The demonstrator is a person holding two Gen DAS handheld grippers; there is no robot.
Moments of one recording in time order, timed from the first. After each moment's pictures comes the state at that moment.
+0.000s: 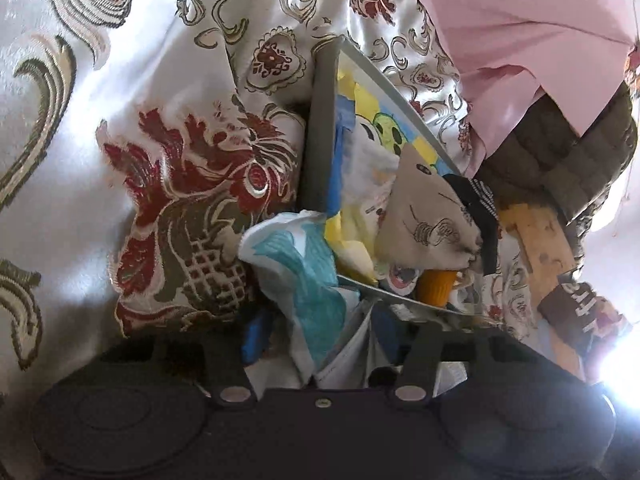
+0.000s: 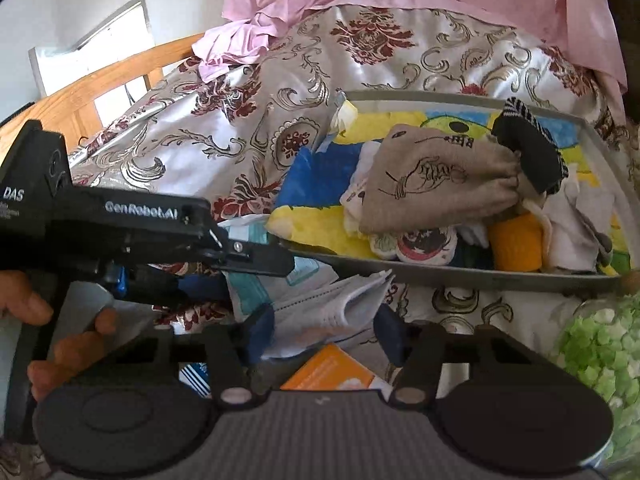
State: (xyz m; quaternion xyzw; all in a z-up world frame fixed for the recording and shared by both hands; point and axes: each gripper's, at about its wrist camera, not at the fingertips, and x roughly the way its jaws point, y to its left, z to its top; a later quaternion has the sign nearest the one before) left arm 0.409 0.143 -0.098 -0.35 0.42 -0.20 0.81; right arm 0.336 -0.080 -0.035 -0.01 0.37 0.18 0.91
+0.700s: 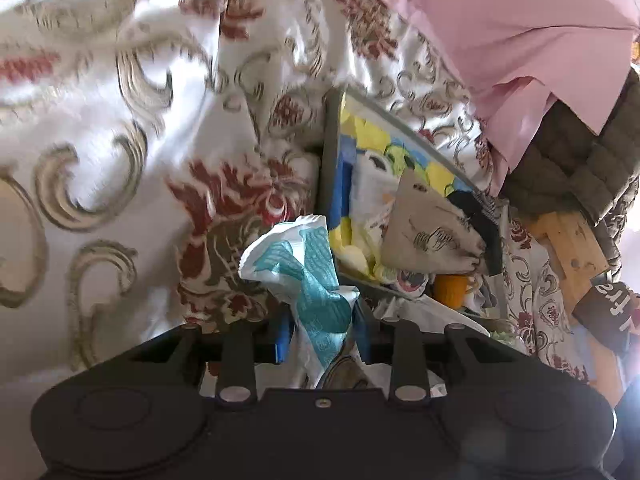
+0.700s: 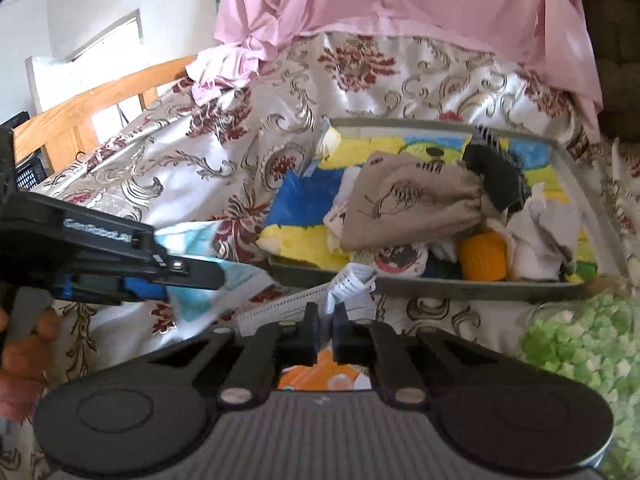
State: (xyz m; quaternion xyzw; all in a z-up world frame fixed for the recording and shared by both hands) left arm 0.355 0.146 -0.043 -0.29 0.39 -0.12 0.86; right arm 0.309 -0.088 -0.014 -0.03 0.32 0.16 0.93
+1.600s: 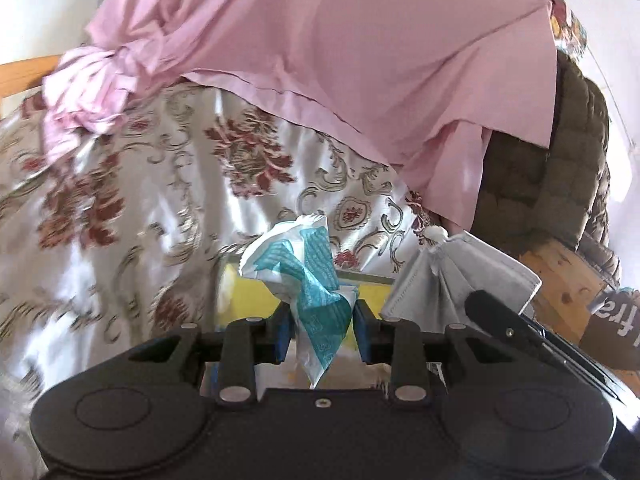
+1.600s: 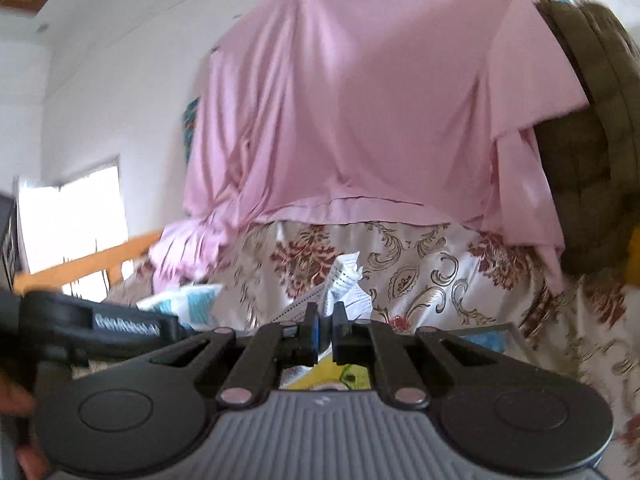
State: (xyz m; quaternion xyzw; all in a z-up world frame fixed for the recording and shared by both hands) left arm 0.454 0.066 0.061 -0.17 0.26 -0.15 0.94; right arm 0.387 -0.149 0.075 0.07 0.10 0.13 0.98
